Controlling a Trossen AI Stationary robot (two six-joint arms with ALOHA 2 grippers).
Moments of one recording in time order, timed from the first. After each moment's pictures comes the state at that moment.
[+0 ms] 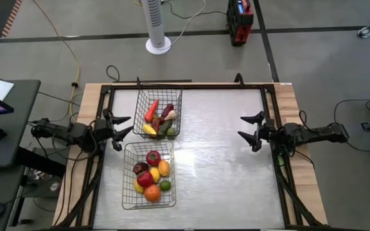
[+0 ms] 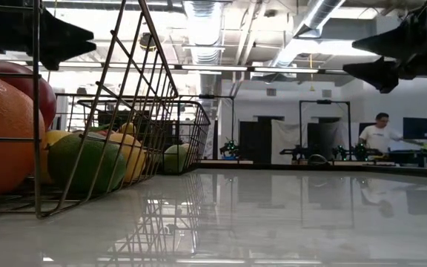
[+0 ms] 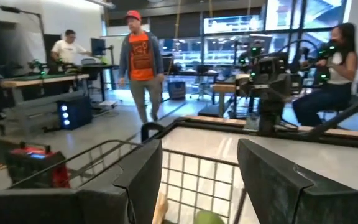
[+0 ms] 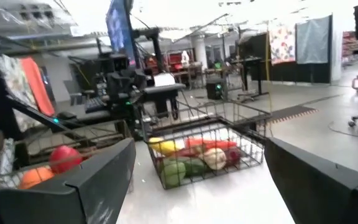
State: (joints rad) left arm -0.28 0.00 0.14 0.00 -0.67 0.07; right arm 0.15 0.01 0.01 0.17 0.45 0.08
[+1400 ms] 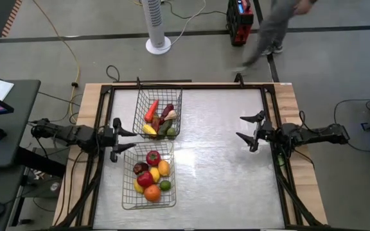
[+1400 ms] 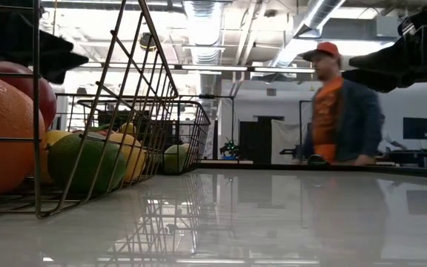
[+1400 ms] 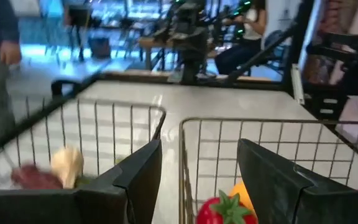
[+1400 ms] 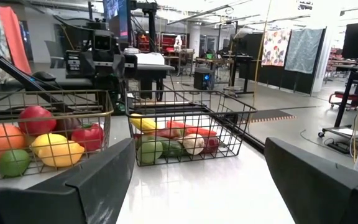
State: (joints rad) left arm -0.28 0.00 0.14 -0.23 -0.32 -0.08; right arm 0.12 0.01 0.01 0.08 0.45 -0.08
